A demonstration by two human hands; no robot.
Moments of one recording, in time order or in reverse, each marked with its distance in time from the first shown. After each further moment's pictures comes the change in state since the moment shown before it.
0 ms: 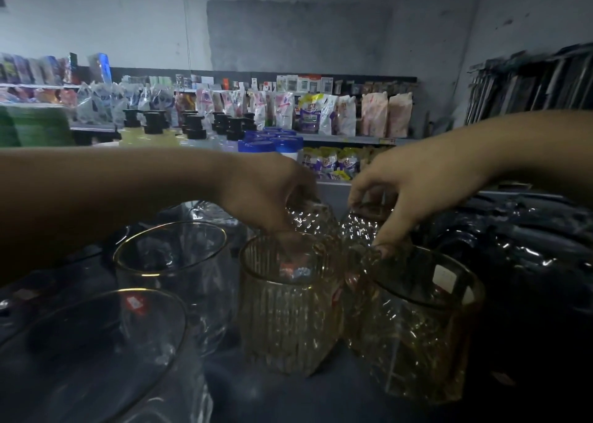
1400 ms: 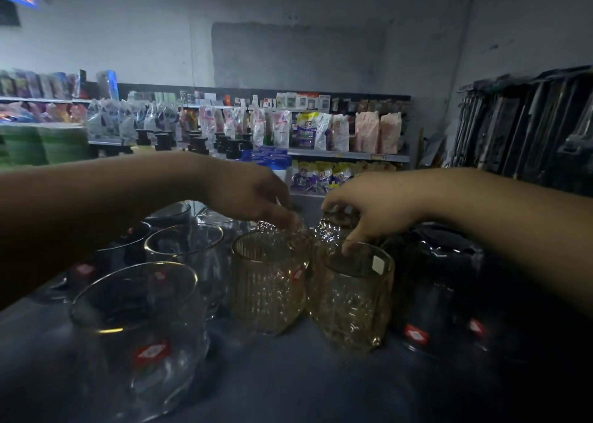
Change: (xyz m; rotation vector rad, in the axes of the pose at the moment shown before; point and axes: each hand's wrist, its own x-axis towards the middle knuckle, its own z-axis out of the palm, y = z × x) left_hand -0.034 0.025 -0.021 -0.074 -0.041 -0.021; right_hand -0.030 -0.012 0.019 -0.100 0.201 0.002
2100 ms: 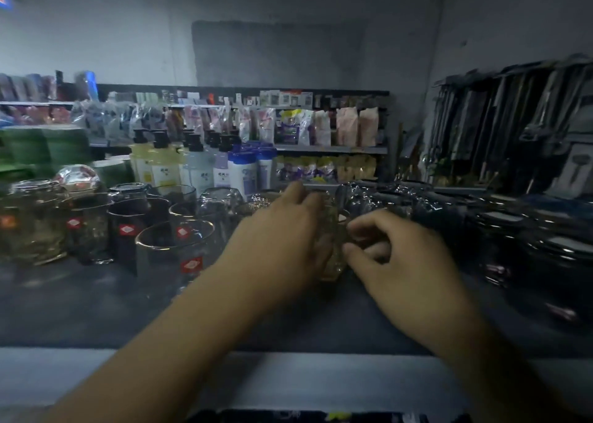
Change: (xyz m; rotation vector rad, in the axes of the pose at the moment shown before) left_hand -0.084 0.133 0.088 0.074 0.613 -0.094; right_hand -0.149 -0.091 0.093 0.848 0.755 0.371
